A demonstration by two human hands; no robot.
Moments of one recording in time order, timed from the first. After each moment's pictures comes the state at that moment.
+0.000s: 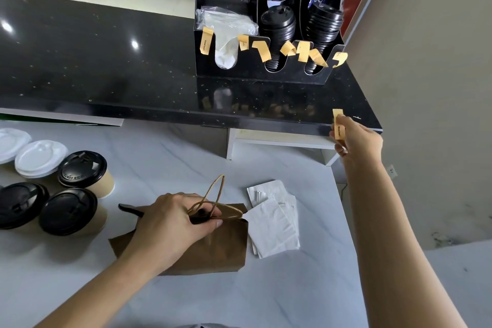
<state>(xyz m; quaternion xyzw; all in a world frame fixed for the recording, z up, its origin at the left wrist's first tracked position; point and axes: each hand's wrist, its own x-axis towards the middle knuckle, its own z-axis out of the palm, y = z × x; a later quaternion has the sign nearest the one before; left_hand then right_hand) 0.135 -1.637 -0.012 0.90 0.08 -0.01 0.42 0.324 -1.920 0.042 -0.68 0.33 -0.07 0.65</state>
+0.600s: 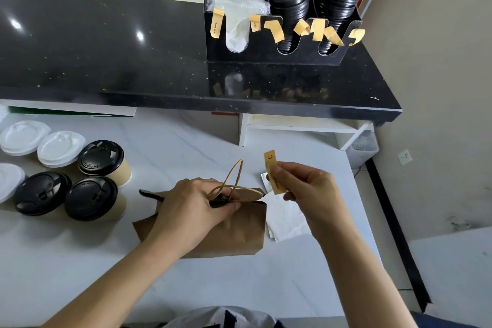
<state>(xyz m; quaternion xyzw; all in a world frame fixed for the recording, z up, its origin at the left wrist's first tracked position) 0.136 -1.634 -0.018 0.91 0.05 -0.01 0.42 0.181 -1.841 0.016 -0.76 0.10 0.13 0.63</state>
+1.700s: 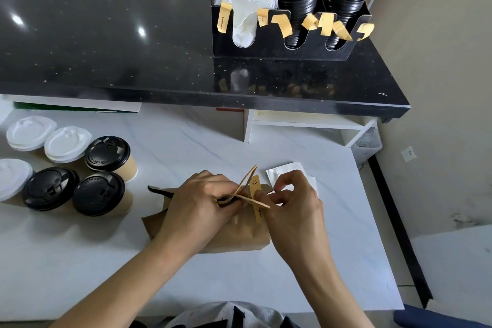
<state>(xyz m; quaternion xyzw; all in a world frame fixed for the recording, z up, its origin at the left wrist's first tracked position) 0.135 -1.632 -0.030 0.92 -0.07 0.09 0.37 0.135 -1.798 0.008 -0.85 0.13 0.07 0.50</state>
